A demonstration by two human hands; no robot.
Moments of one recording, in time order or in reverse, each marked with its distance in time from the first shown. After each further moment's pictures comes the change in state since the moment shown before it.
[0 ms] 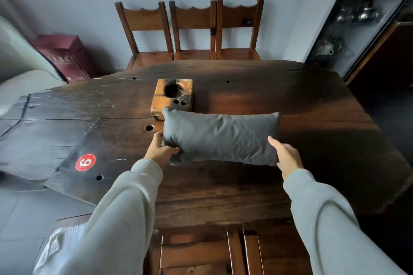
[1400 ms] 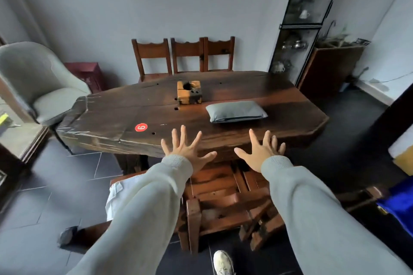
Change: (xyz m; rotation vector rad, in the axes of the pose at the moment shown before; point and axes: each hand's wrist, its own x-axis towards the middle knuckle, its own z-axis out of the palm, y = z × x) left_hand -0.473 -0.044 -0.197 1.371 -0.115 0.380; right_hand -0.553 0.109 -0.017 -1.187 0.044 -0.334
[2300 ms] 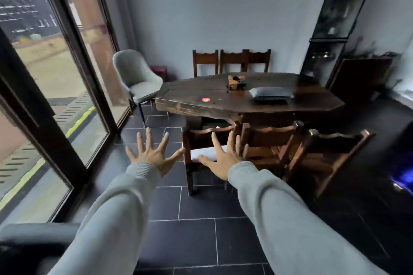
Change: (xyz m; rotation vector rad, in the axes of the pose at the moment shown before) left_hand -0.660 -0.282 0.047 -0.034 0.141 -0.340; right_hand -0.642 -0.158 0.155 0.074 0.006 -0.443
